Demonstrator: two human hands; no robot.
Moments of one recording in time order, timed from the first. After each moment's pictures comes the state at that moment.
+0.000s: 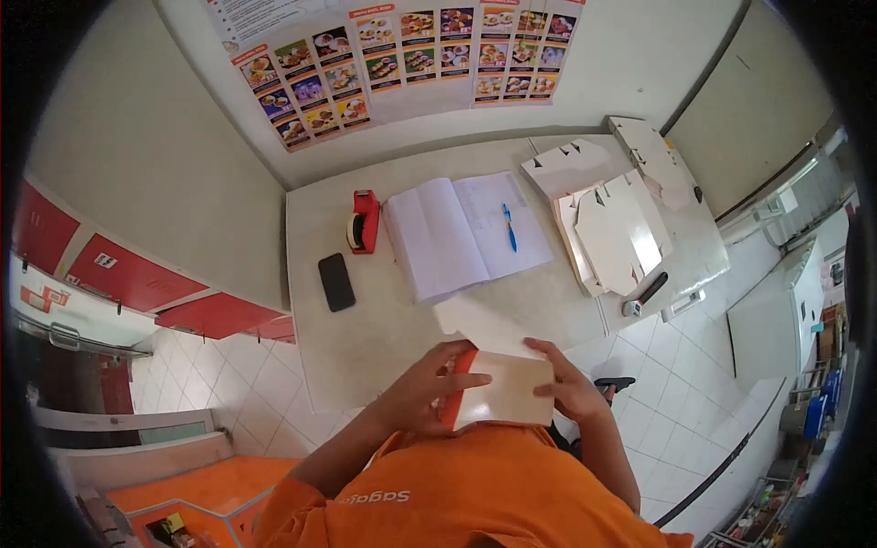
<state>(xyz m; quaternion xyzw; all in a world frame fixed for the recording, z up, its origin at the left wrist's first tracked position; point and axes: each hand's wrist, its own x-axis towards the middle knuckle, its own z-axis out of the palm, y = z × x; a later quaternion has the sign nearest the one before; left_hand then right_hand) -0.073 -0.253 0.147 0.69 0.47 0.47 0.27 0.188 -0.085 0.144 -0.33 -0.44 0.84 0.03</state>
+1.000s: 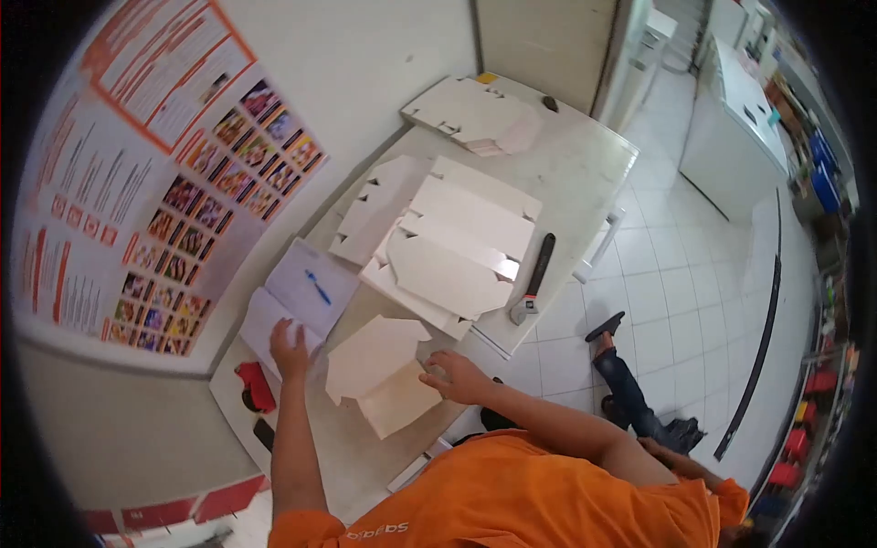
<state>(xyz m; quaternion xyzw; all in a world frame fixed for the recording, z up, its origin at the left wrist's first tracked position) -0.215 0.060 -0.009 0.56 0.77 0.28 -0.07 0.224 0.066 -0.008 -0.38 -0.75 0.49 0.25</state>
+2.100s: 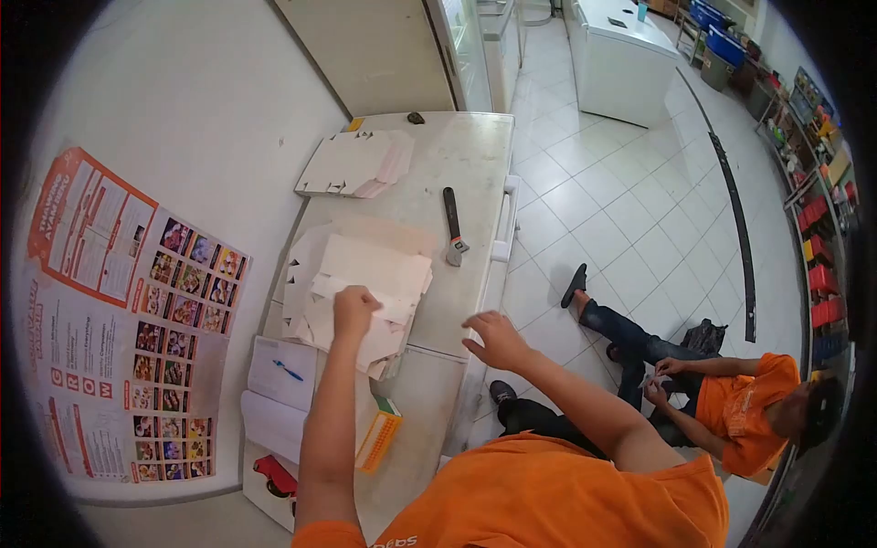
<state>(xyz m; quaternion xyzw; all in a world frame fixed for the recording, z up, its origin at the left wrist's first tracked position) 0.093 0.253 0.075 0.78 0.58 0.16 0.18 0.379 0.081 0.008 -0.59 -0.71 0.24 0.31</state>
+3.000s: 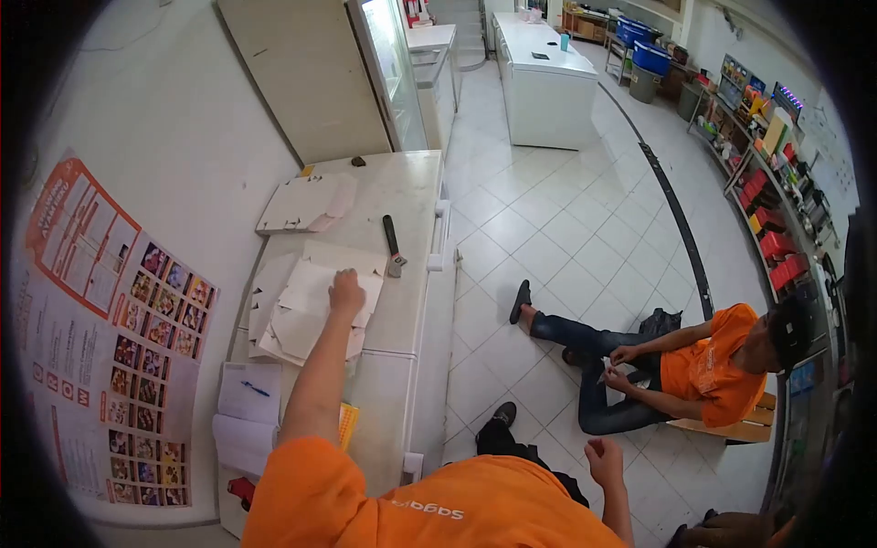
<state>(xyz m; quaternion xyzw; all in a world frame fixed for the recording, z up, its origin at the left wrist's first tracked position) 0.180 0.284 -0.001 0.82 0.56 0.10 0.06 0.447 -0.393 0.004 -0.87 -0.26 0.27 0.33</state>
